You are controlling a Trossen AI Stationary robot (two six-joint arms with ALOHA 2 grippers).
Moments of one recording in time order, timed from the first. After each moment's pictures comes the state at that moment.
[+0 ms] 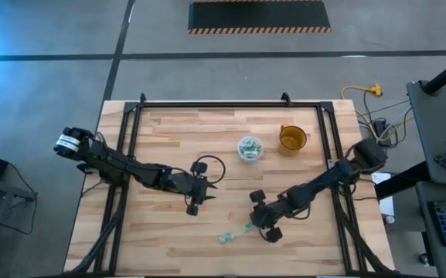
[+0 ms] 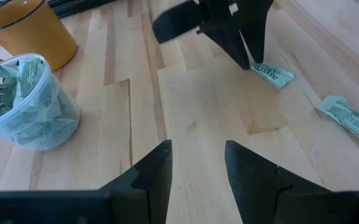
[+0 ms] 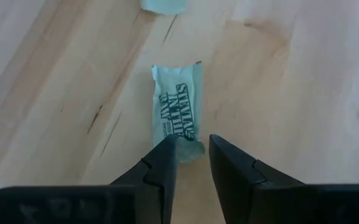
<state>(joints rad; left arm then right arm) -0.27 1.46 0.69 0.23 -0.19 0.11 0.47 1.77 0.84 -0.03 0.08 0.11</state>
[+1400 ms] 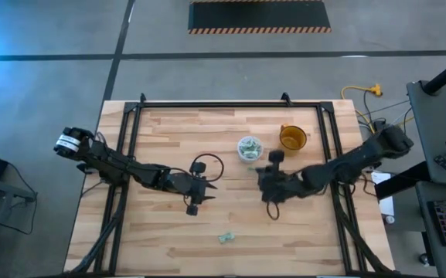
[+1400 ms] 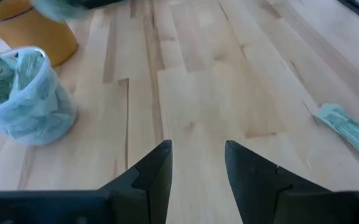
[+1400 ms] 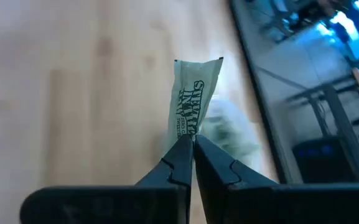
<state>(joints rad) -0.27 1.46 0.66 0.29 -0.19 0.06 0.37 1.45 0.84 -0.34 0.80 0.02</state>
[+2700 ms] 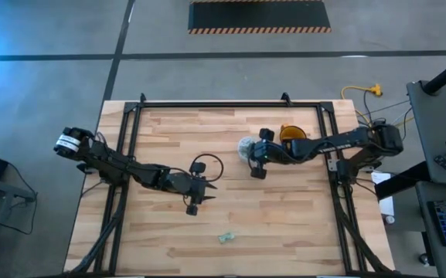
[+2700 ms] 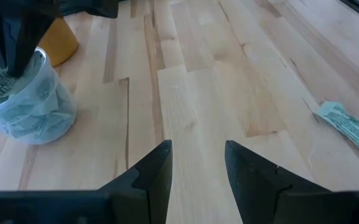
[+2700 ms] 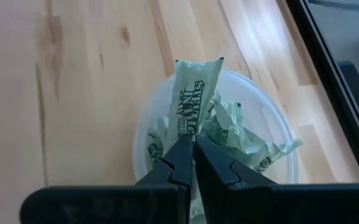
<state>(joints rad) -0.26 1.46 0.65 0.31 -0.19 0.07 -0.07 1.52 0.84 -0.20 0.34 -0.03</state>
